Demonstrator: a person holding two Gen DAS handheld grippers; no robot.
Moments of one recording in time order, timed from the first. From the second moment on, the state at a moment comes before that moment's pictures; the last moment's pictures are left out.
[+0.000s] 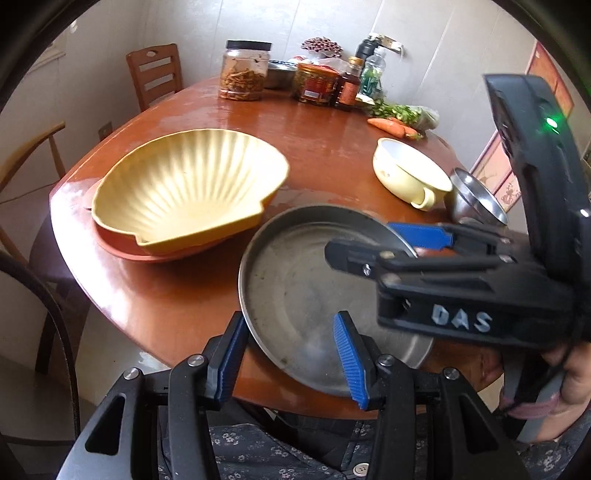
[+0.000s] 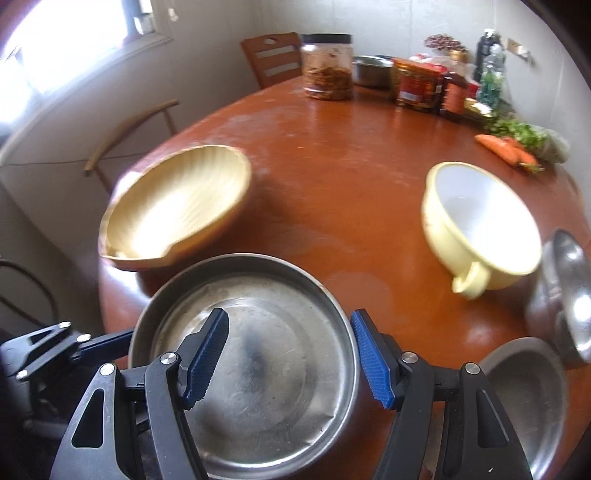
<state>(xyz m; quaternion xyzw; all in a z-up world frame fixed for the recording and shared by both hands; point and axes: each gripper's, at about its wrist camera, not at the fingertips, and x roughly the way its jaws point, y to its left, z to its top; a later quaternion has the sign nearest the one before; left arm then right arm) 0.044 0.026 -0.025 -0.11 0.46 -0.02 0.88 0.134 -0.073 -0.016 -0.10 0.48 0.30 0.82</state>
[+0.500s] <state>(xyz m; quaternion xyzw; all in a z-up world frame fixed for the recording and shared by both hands) 0.036 0.034 -0.025 -0.11 0.45 -0.02 0.88 0.106 -0.081 -0.018 -0.07 0.49 0.31 0.81</state>
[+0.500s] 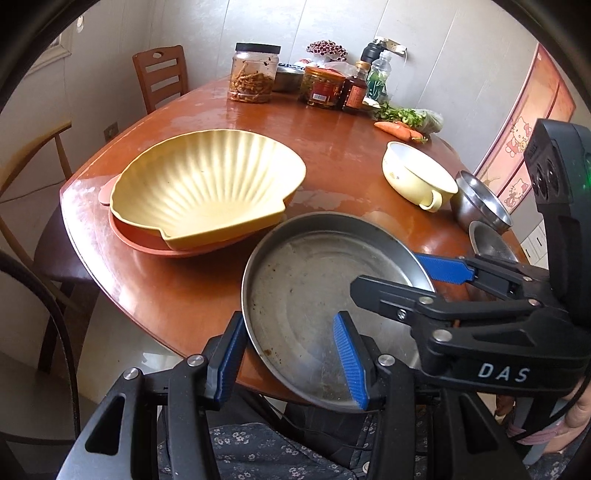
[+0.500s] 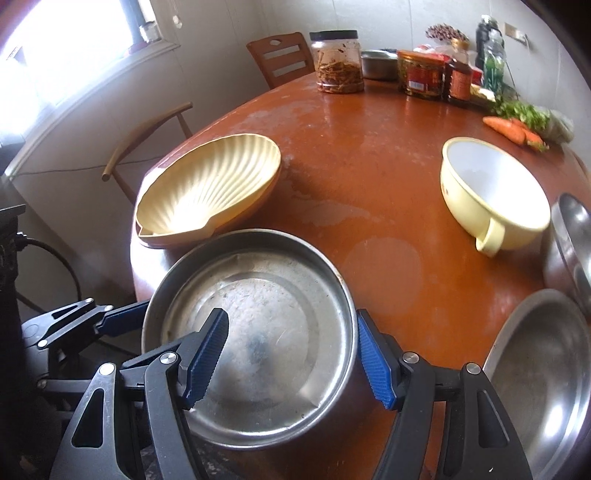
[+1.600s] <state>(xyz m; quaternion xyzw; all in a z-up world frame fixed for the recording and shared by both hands) 0.032 0.040 0.003 -0.12 0.41 -0.01 0.91 0.100 -0.089 0.011 -0.02 0.44 0.32 0.84</state>
